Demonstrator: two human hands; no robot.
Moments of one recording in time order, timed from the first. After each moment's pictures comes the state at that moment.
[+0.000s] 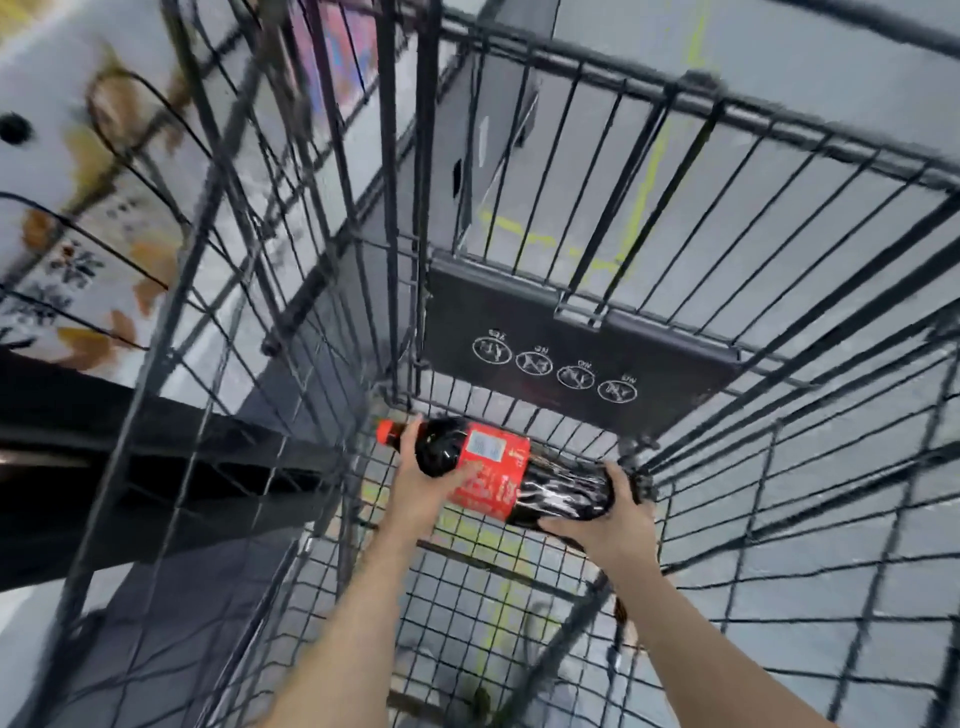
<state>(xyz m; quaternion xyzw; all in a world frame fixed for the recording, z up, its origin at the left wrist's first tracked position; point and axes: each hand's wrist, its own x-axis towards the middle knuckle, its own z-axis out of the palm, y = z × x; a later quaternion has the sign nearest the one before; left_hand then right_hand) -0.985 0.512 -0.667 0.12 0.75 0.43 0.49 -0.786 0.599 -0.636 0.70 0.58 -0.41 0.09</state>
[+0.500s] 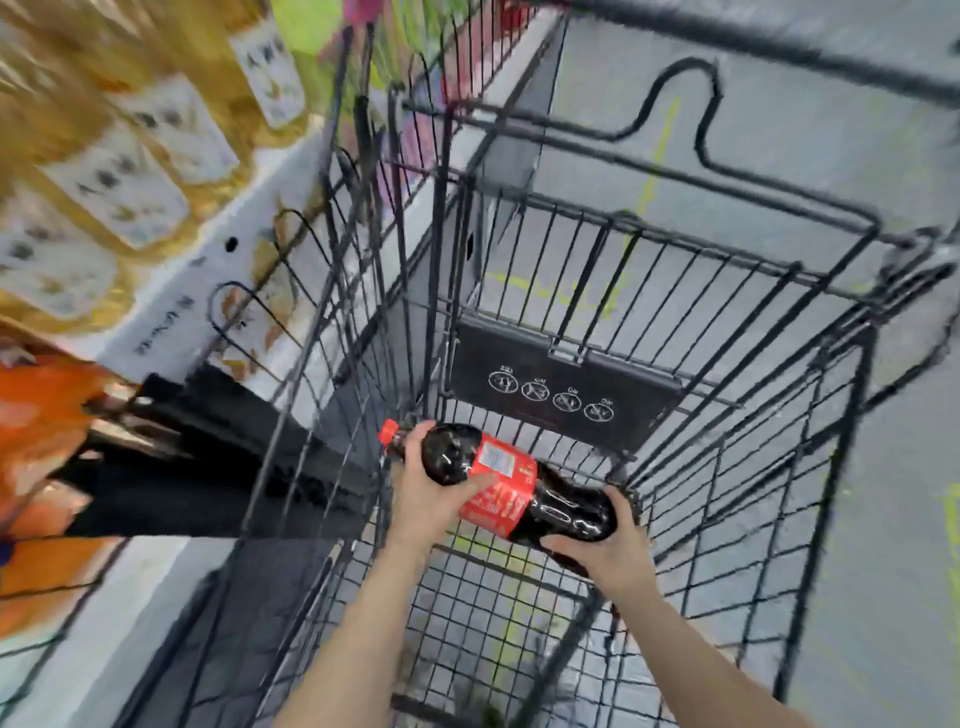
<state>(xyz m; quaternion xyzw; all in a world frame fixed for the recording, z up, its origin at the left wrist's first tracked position) -0.985 0.482 -0.550 0.18 0.77 0.46 0.41 -0.778 0.553 -0.551 0.67 0.56 -0.48 0.00</state>
